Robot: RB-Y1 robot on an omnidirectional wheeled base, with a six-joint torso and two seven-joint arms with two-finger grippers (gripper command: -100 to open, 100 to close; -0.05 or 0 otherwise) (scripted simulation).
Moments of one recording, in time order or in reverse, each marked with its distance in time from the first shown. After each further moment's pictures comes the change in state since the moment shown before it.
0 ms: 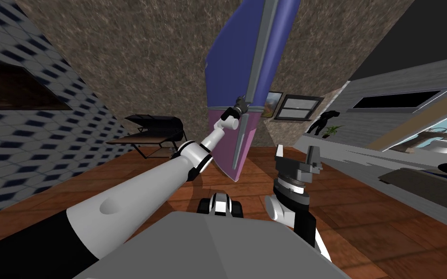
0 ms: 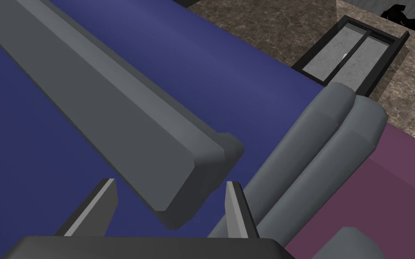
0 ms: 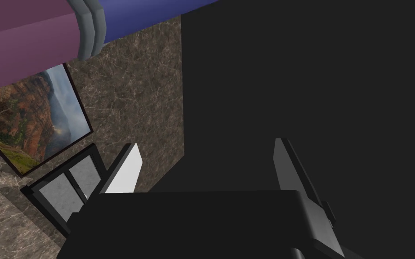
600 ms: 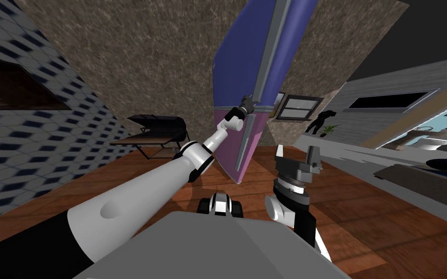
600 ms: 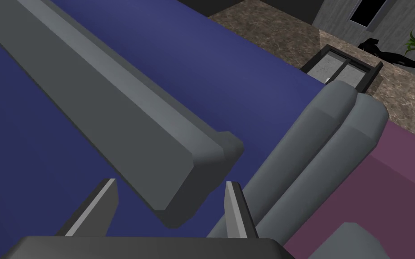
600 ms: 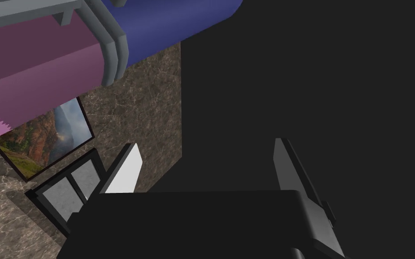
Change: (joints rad) left arm -0.010 -0.031 -0.054 -0.027 0.030 0.001 0.031; right arm 0.000 0.000 0.000 0.000 0.000 0.000 0.000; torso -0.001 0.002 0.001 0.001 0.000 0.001
